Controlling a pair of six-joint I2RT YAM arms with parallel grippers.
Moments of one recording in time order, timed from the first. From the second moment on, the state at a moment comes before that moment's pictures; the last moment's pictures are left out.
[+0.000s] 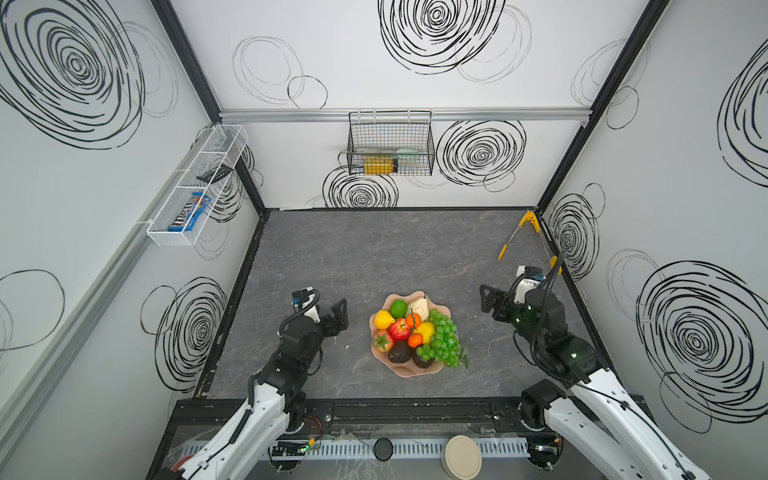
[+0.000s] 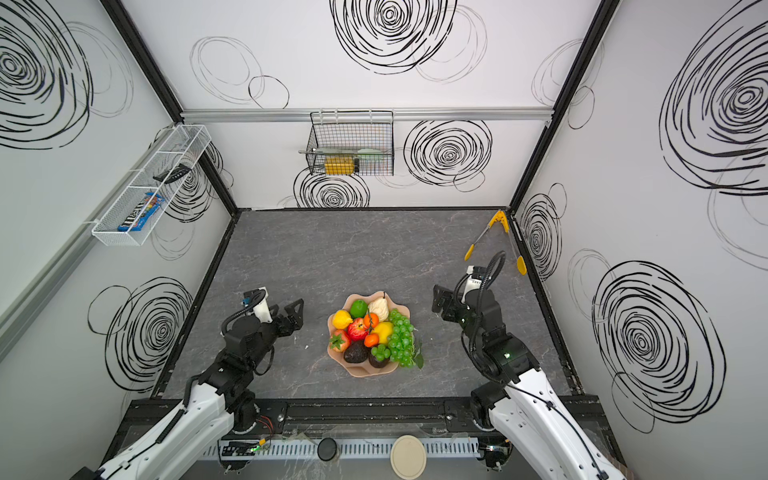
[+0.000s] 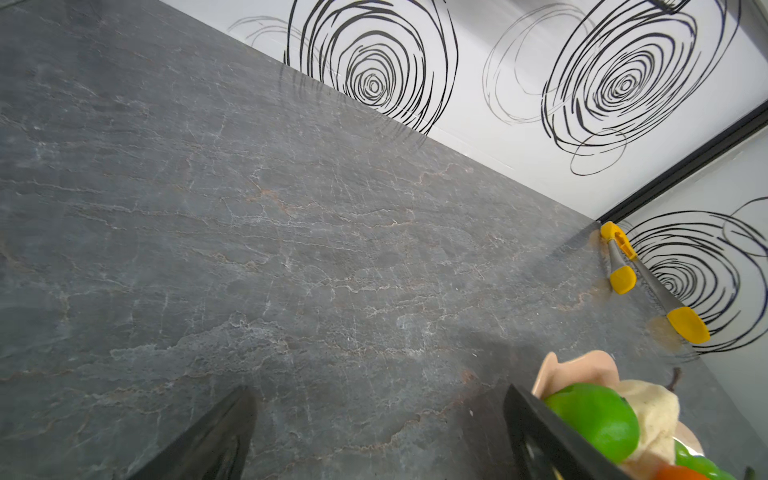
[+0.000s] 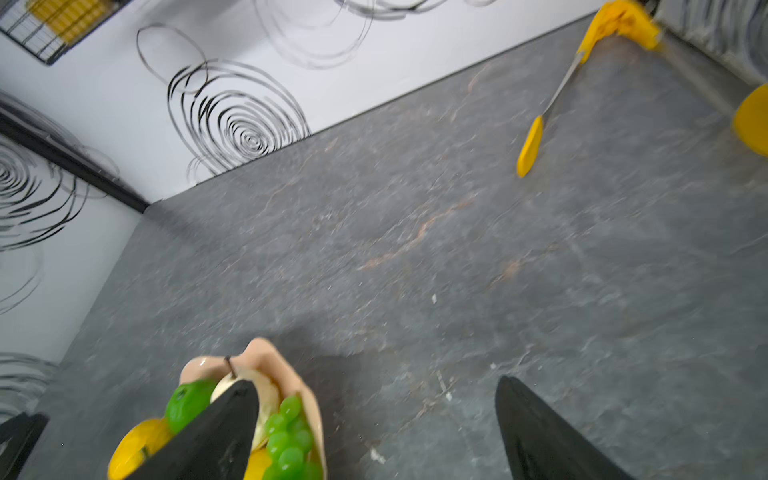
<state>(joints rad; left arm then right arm) -0.34 0.61 0.13 0.12 -0.15 -0.55 0.40 0.62 0.54 -0.35 0.22 0.53</state>
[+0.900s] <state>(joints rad) -0.18 1.33 0.22 0.89 -0.58 -0.10 0.14 1.40 0.38 0.61 0.51 0.14</state>
